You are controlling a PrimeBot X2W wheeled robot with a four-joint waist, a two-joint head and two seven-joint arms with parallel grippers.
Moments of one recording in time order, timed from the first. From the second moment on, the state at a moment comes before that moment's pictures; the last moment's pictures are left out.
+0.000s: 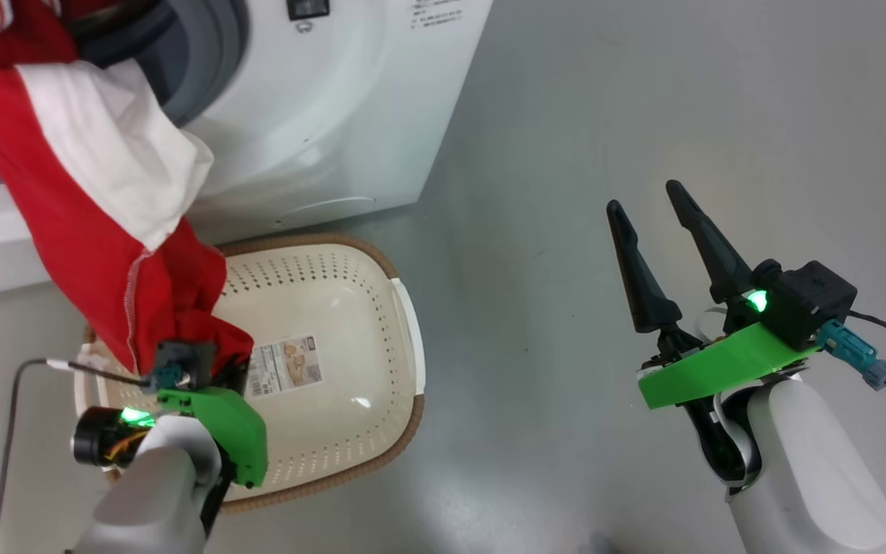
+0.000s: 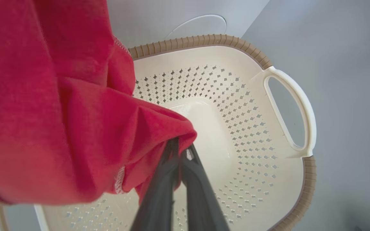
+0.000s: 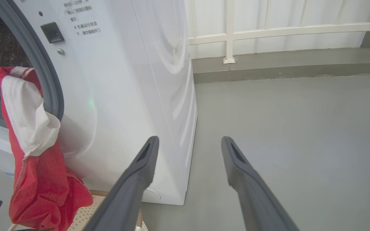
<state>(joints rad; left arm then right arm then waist) -0.74 0.07 -0.49 1.24 -0.37 -0.13 -0.24 -0.42 -0.10 0.16 0.18 0.29 0.13 -0.25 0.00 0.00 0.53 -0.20</state>
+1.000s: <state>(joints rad) -0.79 0.09 -0.54 1.23 -0.54 -0.13 -0.25 -0.43 -0.11 0.15 0.19 0.28 0.13 -0.25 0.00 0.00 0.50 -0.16</state>
